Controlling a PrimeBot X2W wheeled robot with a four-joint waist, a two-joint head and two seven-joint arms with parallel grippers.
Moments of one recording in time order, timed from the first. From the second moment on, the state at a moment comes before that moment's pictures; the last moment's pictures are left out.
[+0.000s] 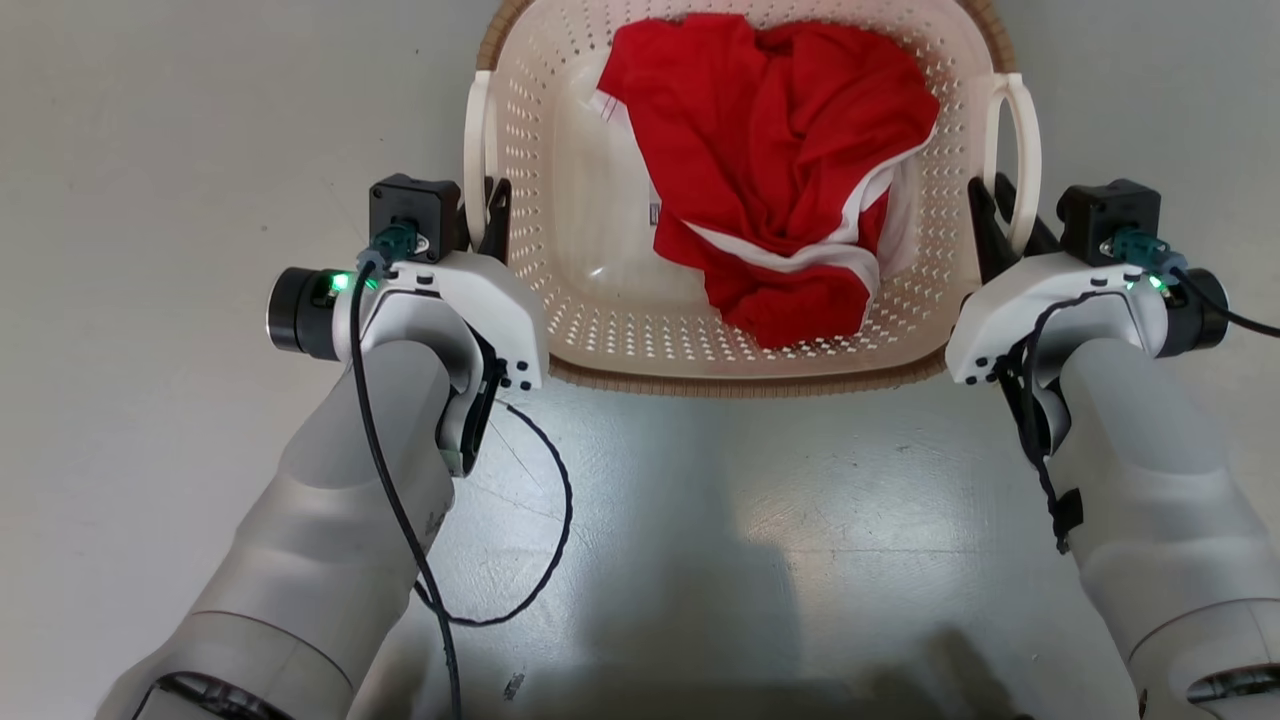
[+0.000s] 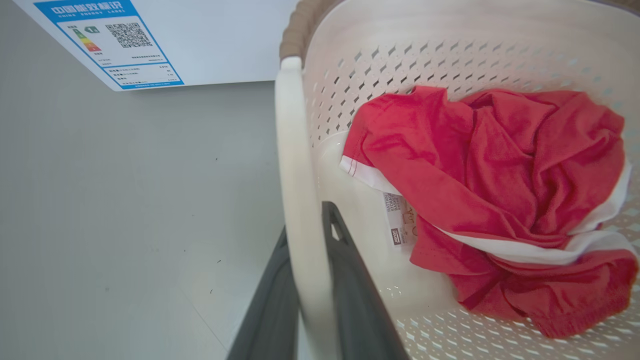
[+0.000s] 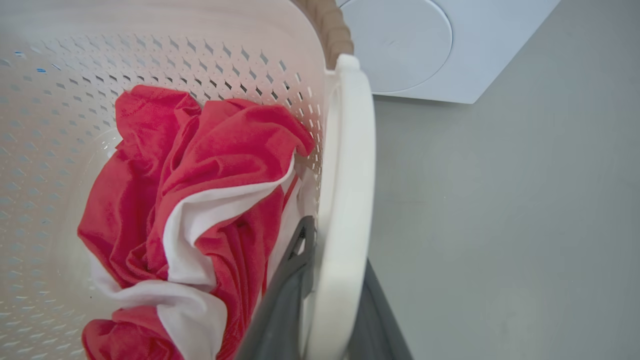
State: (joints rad) left arm -0.93 0.07 -0.64 0.97 -0.60 0.09 -0.25; right arm -0.88 -0.08 -0.01 1.05 0.01 0.12 -0.22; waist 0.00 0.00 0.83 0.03
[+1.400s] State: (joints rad) left arm -0.95 0.04 -0.46 0.97 -0.45 0.03 -0.26; right arm -0.93 -0.08 -0.07 1.05 -0.05 0.12 -0.23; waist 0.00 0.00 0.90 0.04
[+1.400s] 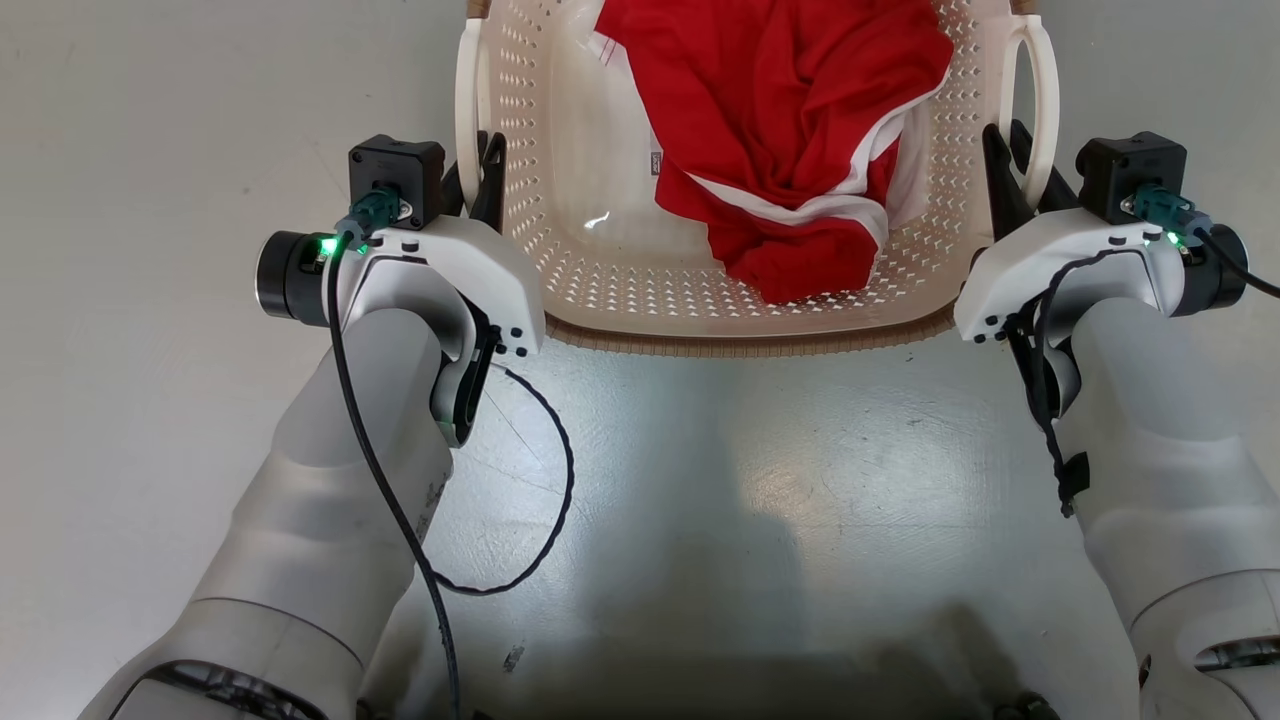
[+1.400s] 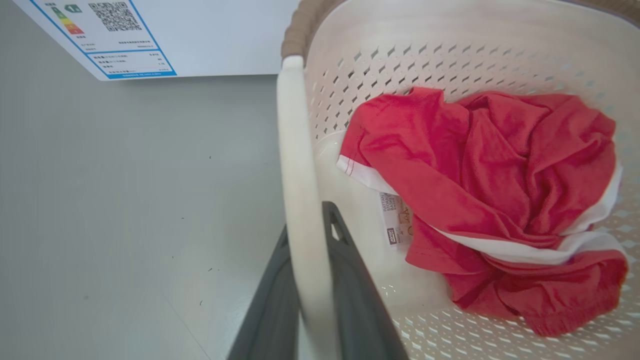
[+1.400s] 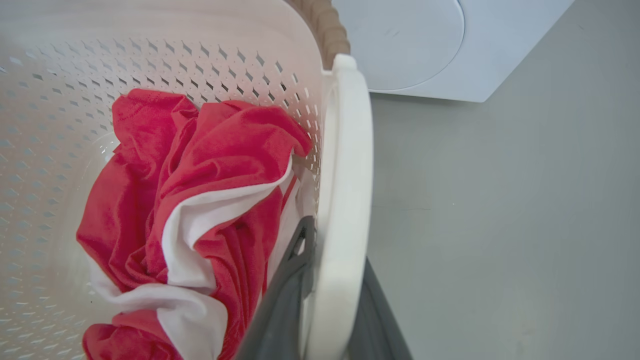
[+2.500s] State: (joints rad) left arm -0.97 0.03 -0.47 1.03 -0.45 0.09 -0.26; right arm -0.95 -0.07 -0.11 1.06 -0.05 0.12 -0.25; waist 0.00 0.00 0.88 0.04
